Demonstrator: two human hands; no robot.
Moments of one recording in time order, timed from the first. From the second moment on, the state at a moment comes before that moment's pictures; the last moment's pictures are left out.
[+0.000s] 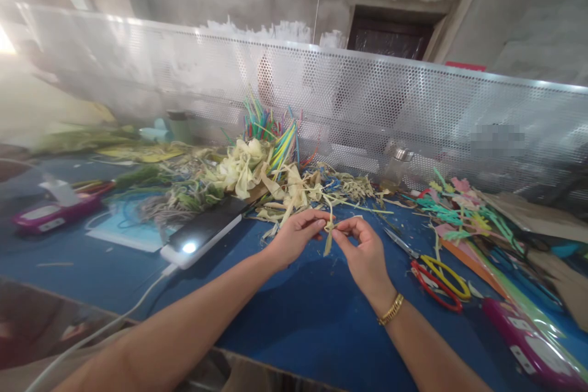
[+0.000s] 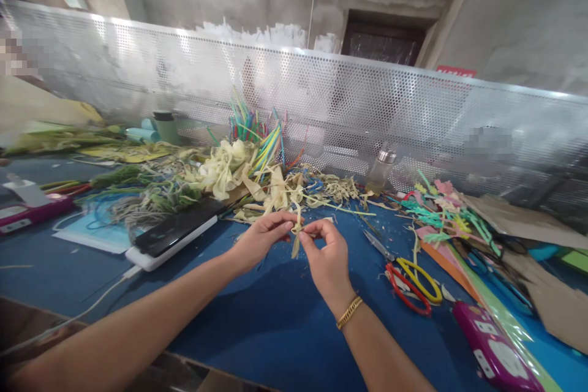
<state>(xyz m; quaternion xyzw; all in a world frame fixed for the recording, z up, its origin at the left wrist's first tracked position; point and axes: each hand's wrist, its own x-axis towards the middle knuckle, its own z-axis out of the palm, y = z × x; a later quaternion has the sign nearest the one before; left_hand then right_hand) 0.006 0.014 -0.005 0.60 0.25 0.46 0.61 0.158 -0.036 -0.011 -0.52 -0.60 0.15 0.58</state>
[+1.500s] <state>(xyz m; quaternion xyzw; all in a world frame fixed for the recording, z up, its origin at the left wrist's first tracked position) 0.004 0.014 -0.003 0.40 0.26 0.43 0.77 0.152 -0.055 0.011 -0.53 -0.74 -0.18 0.38</state>
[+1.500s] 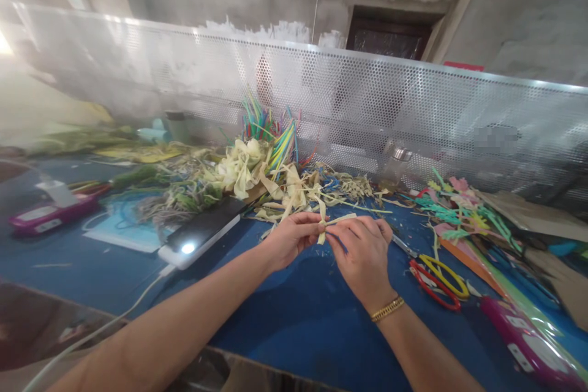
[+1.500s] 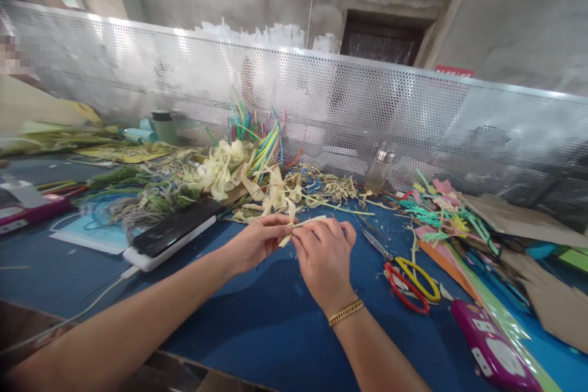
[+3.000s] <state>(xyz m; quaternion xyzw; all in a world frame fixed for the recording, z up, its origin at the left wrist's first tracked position) -0.016 0.021 0.006 0.71 0.22 0.38 0.56 0.146 -0.041 -0.008 -0.47 -0.60 0.32 0.56</state>
